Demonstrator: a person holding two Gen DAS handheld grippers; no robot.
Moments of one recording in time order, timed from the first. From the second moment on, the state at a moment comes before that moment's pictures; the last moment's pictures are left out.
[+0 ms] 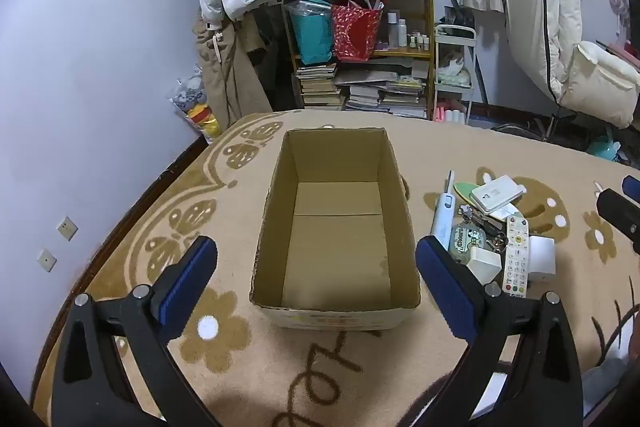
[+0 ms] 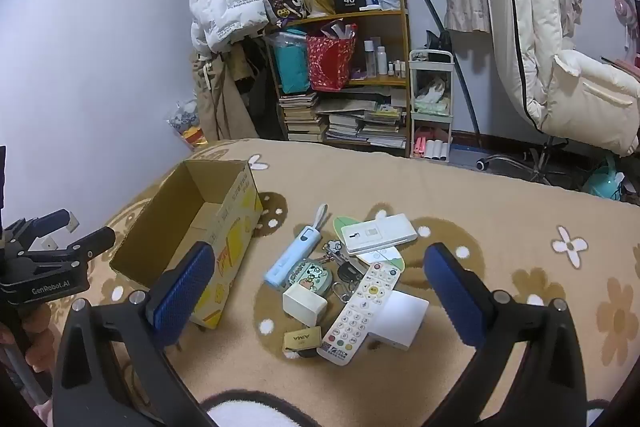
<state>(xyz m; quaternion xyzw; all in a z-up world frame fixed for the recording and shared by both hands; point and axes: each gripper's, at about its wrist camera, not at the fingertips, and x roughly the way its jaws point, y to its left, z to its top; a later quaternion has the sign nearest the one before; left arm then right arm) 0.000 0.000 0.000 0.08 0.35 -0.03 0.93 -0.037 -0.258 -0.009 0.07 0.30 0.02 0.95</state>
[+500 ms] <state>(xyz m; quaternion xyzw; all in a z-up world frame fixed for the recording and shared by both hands) -0.003 -0.008 0.005 0.10 0.34 -0.03 0.94 -0.035 -0.260 -0.011 0.08 0.31 0.03 0.95</state>
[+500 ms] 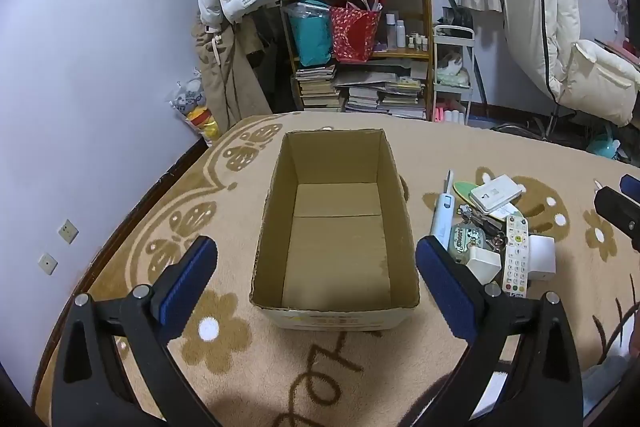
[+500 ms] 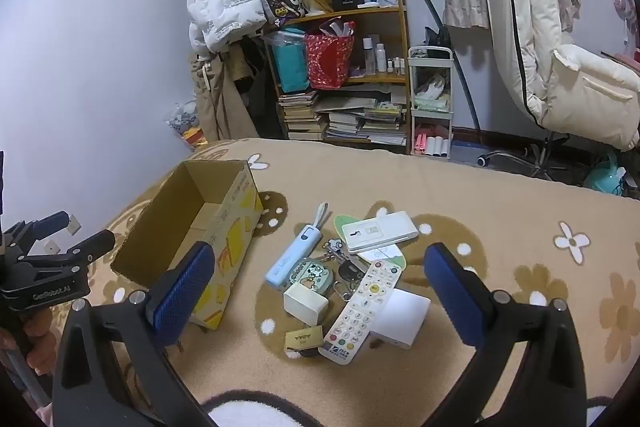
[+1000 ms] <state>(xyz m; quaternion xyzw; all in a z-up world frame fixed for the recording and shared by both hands) -0.003 -0.006 0.006 0.09 0.34 -0.03 0.94 -0.035 -0.261 -0.014 0.09 0.31 0.03 0.95</state>
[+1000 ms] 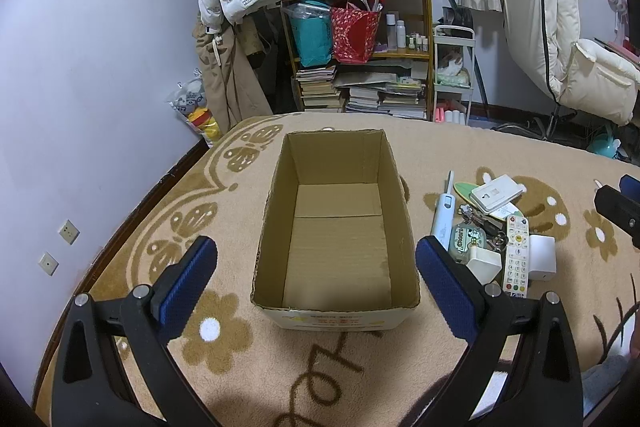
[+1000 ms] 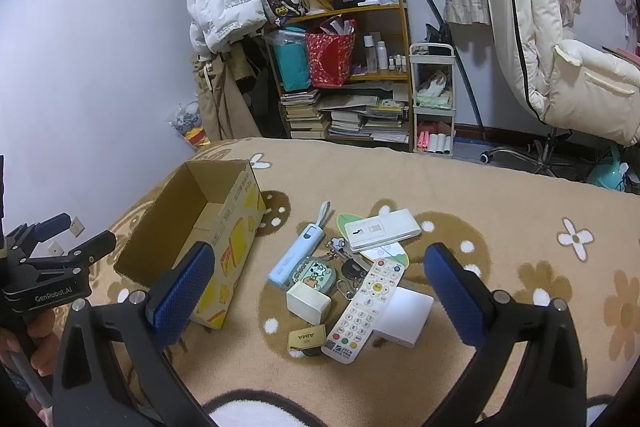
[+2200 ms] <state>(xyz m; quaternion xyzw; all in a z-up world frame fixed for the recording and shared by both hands) -0.004 -0.001 0.003 0.09 0.34 -0.03 0.94 -0.034 -0.261 -0.017 0.09 0.32 0.04 0.94</state>
